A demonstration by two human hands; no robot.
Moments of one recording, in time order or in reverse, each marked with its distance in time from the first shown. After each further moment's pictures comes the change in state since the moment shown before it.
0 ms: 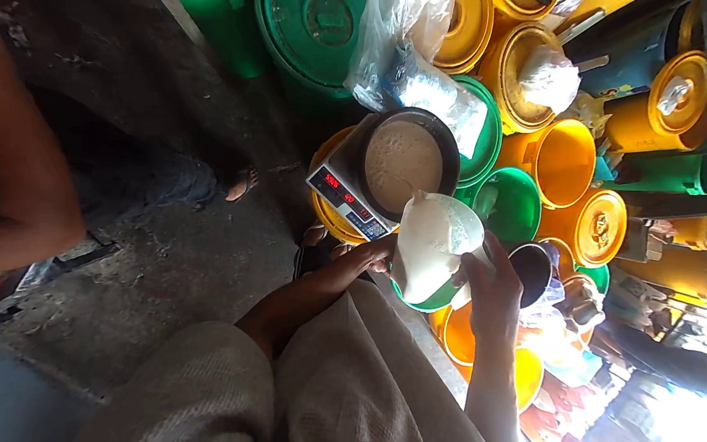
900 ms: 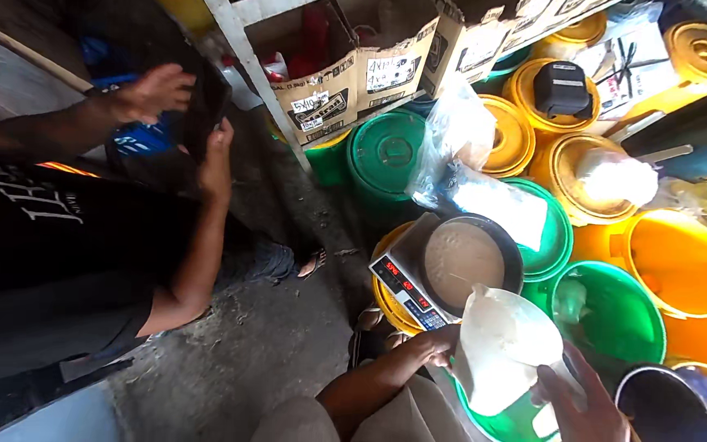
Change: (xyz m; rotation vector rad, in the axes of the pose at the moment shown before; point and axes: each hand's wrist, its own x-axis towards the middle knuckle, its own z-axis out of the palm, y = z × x) left_hand 0.012 0.000 -0.008 -0.005 0.051 0.033; right_hand -0.005 -0.007 -0.006 -0.033 -0.055 0.013
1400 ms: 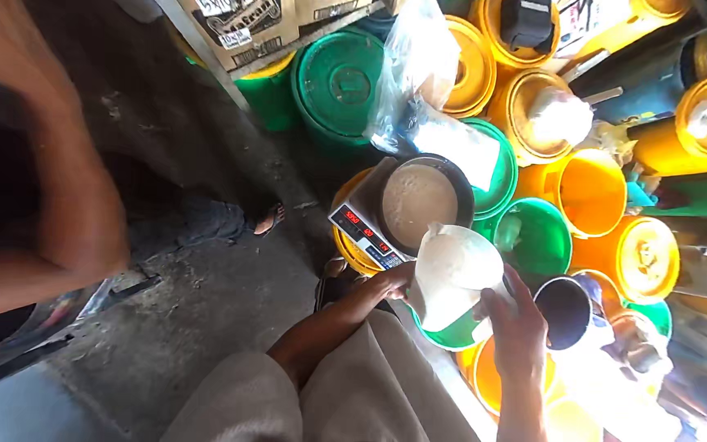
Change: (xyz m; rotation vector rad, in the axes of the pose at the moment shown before) left_hand 0.018 -0.007 -0.005 -0.059 -0.045 0.017; right_hand 0.003 0.003 0.004 0.003 0.085 -0.007
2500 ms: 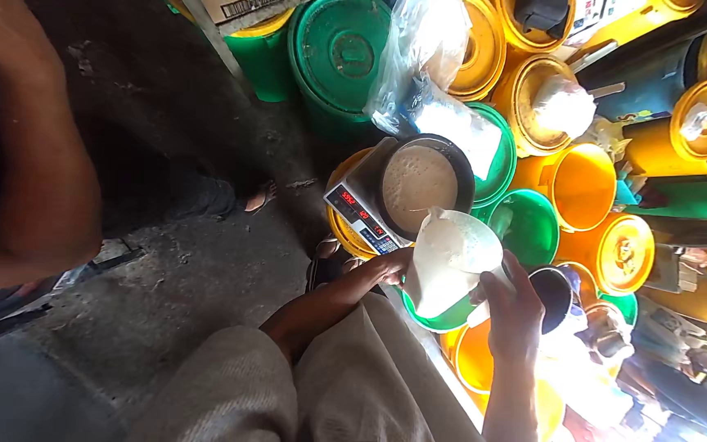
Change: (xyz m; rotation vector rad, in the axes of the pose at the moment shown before) left_hand -0.002 0.001 0.001 -0.023 -0.042 -0.056; right_hand 0.005 -0.004 0.002 0.032 -0.014 -0.011
